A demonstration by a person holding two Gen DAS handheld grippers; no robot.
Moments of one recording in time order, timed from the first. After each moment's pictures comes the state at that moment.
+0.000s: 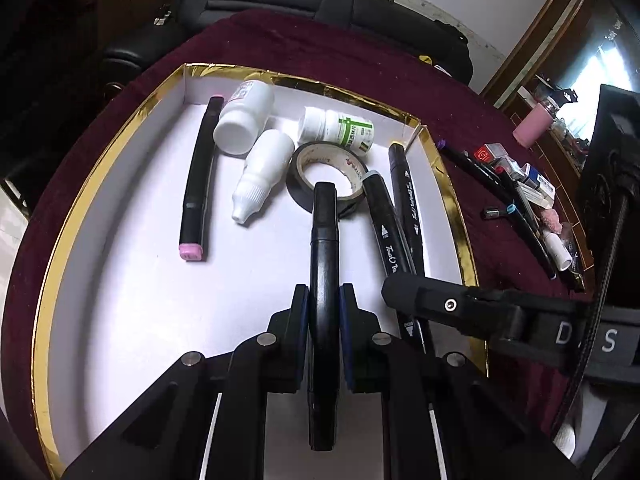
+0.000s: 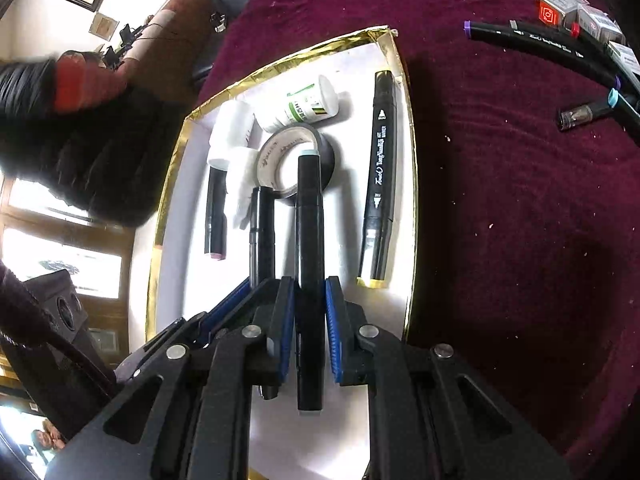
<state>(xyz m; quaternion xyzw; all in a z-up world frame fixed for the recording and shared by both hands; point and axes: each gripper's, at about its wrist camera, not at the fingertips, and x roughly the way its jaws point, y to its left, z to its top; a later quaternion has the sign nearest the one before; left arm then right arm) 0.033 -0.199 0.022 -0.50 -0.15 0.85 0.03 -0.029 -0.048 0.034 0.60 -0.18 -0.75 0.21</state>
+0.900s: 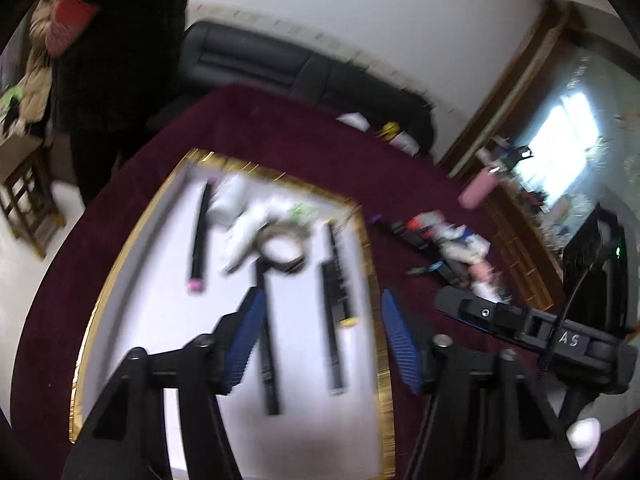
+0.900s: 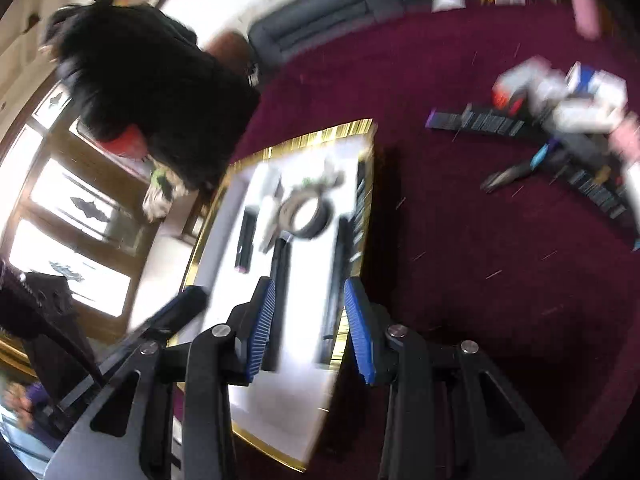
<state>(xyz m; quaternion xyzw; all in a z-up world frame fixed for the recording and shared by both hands) 0.088 -0.194 0.110 -0.37 -0.20 0.91 0.07 0.022 0.036 0.115 0.46 -0.15 -0.84 0.26</state>
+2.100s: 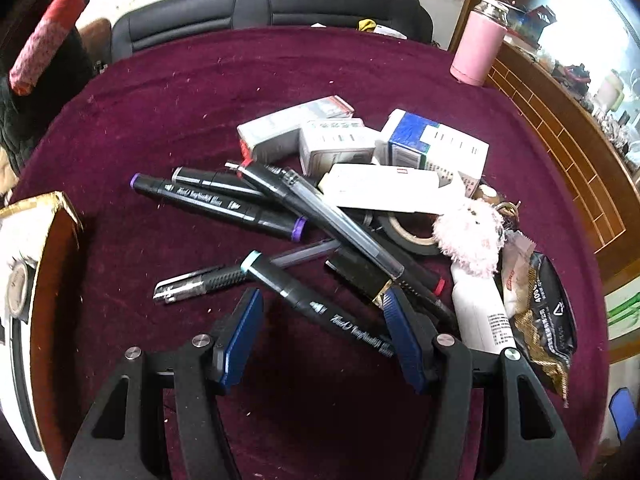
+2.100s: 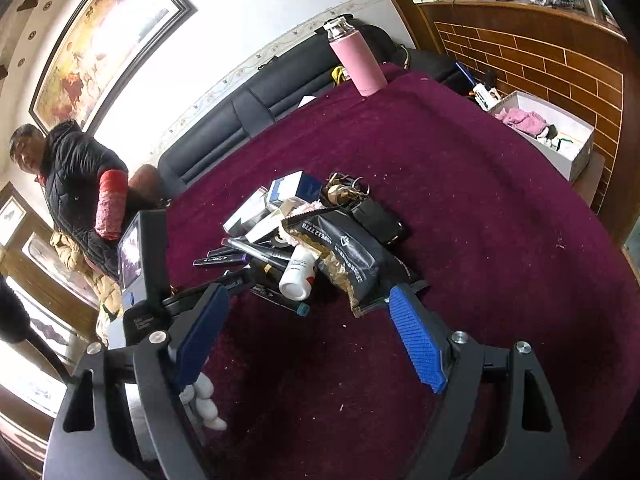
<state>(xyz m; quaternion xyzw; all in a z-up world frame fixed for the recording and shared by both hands) -0.100 0.112 0.019 -0.51 -0.03 0.86 0.02 0.045 0.317 0.091 0.37 -0.26 -0.89 0.09</state>
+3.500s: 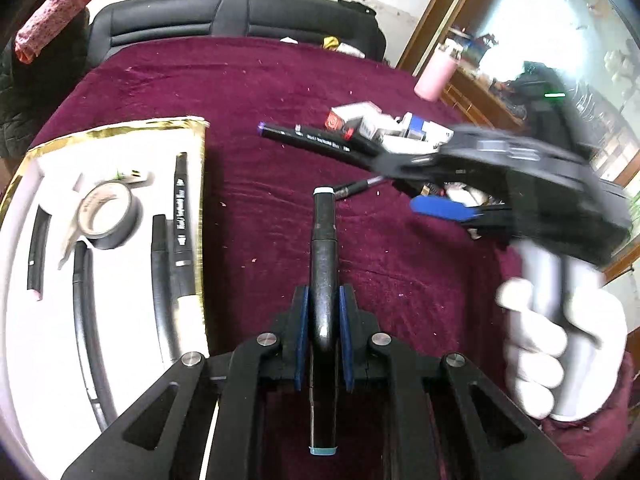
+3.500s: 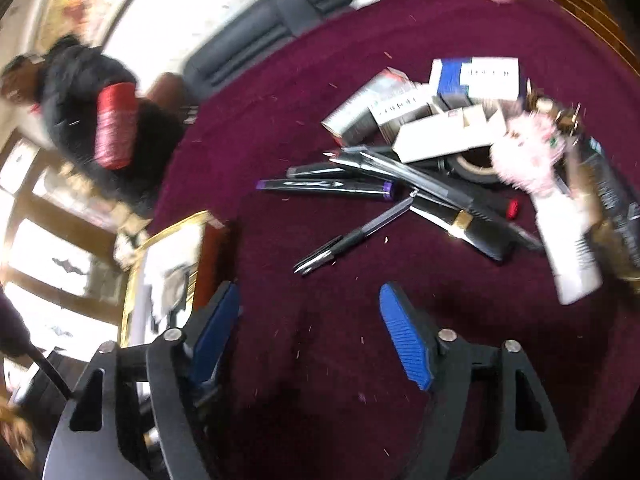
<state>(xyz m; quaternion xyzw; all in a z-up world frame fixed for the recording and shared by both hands) 0.031 -0.064 0.062 -0.48 -0.09 0.86 0.15 -0.075 0.132 0.041 0.53 -0.23 -0.80 0.15</state>
